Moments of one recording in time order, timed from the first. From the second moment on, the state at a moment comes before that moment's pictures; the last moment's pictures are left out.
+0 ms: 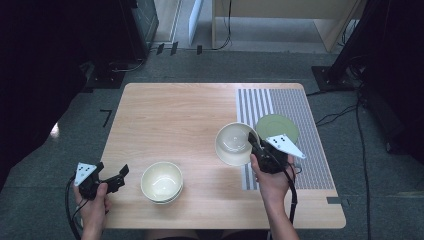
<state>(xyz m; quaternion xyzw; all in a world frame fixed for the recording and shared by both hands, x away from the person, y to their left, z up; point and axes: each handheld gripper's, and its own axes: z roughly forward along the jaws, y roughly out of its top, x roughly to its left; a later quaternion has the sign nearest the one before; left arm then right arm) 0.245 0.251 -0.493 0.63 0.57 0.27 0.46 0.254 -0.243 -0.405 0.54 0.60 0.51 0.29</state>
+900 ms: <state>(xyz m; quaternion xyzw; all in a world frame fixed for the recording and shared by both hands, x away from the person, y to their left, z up) 0.252 0.241 -0.513 0.66 0.57 0.26 0.41 0.257 -0.276 -0.404 0.57 0.58 0.50 0.30</state>
